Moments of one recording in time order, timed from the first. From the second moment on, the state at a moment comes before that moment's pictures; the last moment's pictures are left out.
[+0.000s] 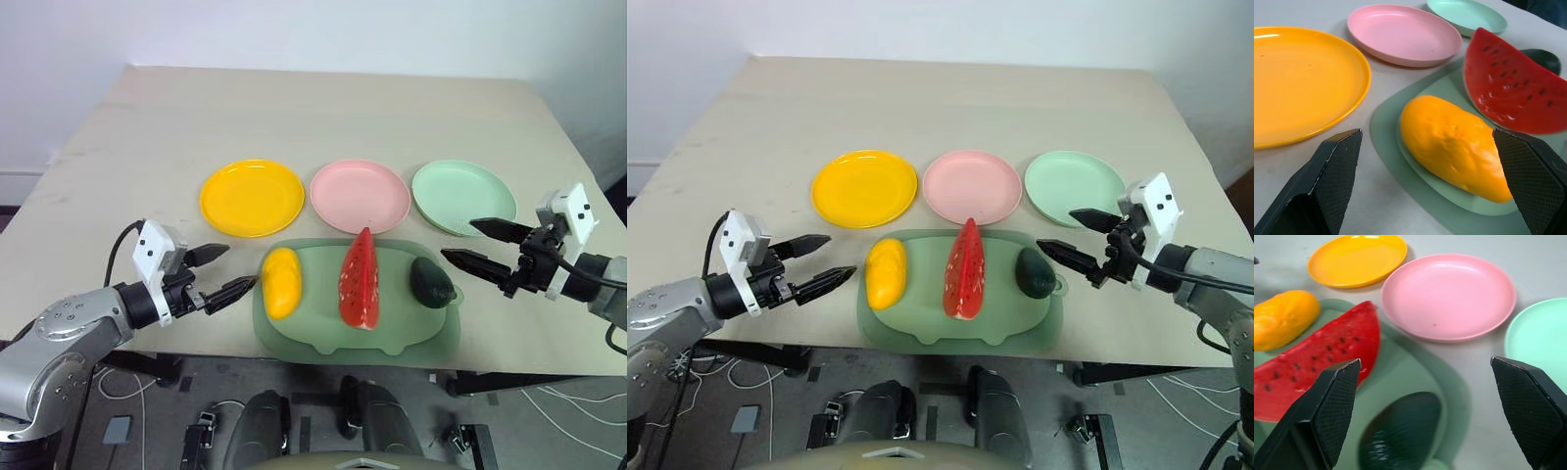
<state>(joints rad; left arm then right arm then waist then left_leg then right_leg) 0.02 0.77 0.30 -0.59 -0.80 0.74 -0.70 -0.06 -0.91 -0.49 -0.53 0.88 0.98 0.71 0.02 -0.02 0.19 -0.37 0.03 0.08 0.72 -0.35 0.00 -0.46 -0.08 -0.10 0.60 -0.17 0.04</state>
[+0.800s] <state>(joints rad) -0.01 0.77 0.30 -0.61 -0.86 0.77 -0.64 -0.13 -0.90 -0.23 -0.69 0.91 1.24 0.28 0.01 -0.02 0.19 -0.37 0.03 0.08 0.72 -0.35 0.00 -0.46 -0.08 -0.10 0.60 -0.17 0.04</state>
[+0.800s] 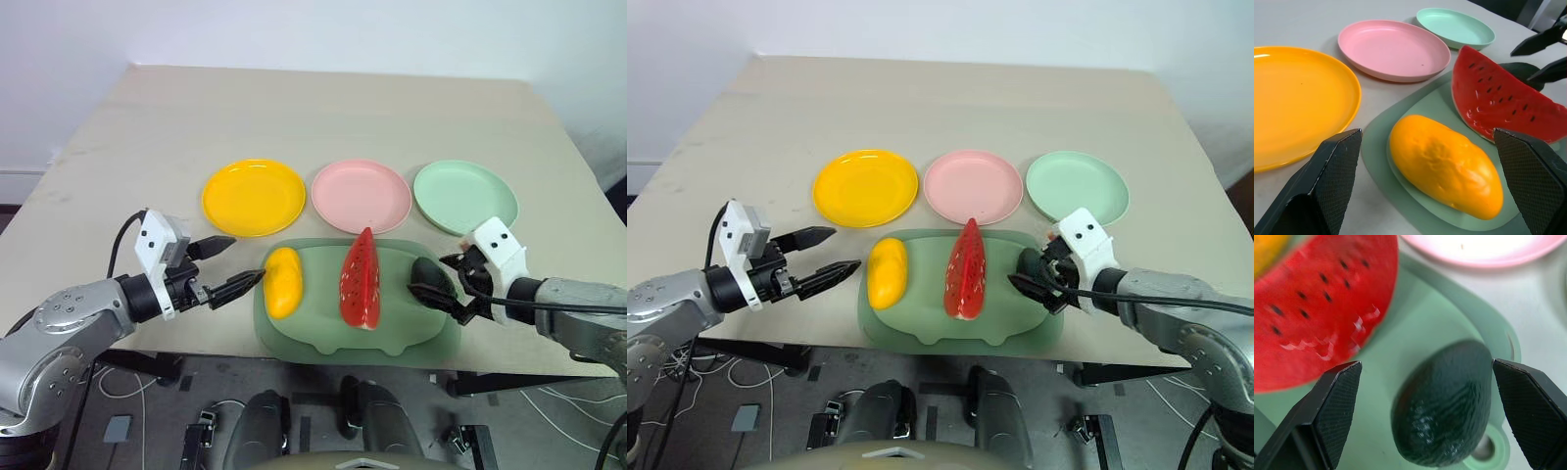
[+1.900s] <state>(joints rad) -0.07 0.77 0.27 -0.60 -0.86 0.78 -0.63 -0.67 -0.89 0.08 0.07 0.33 0.83 0.44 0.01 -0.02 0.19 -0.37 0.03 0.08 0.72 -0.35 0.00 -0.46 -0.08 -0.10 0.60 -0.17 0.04</state>
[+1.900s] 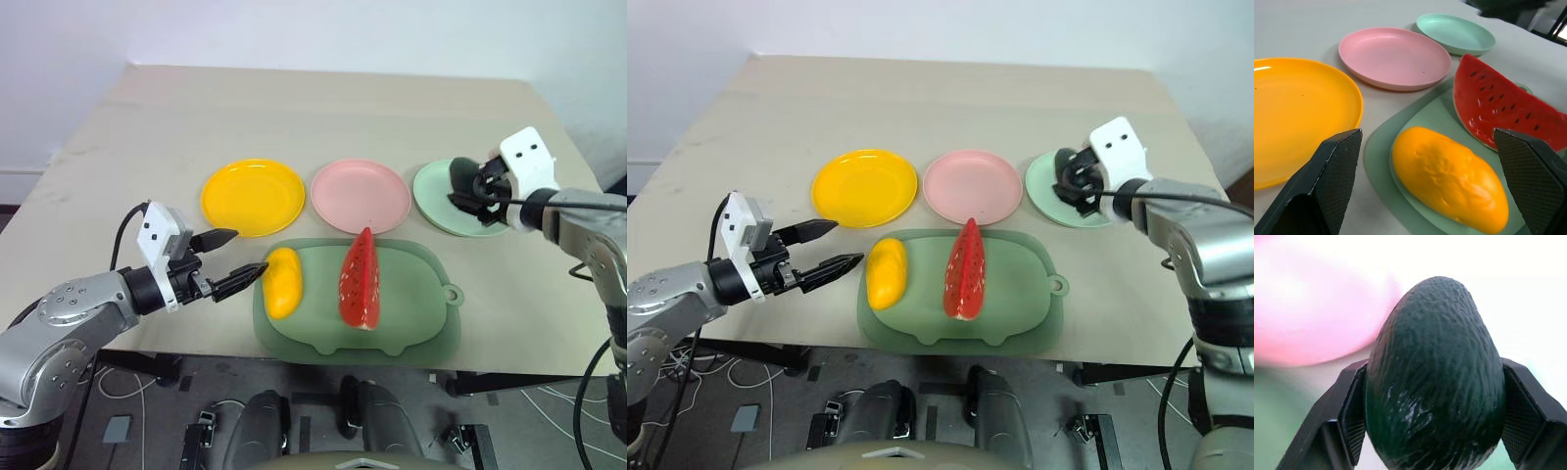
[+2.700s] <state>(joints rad) -0.04 0.78 0.30 -0.62 -0.85 0.78 -0.63 -0.70 -0.78 -0.13 -0.33 0.47 1.20 0.67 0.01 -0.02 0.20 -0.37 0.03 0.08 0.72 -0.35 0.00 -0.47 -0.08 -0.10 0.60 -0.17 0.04</state>
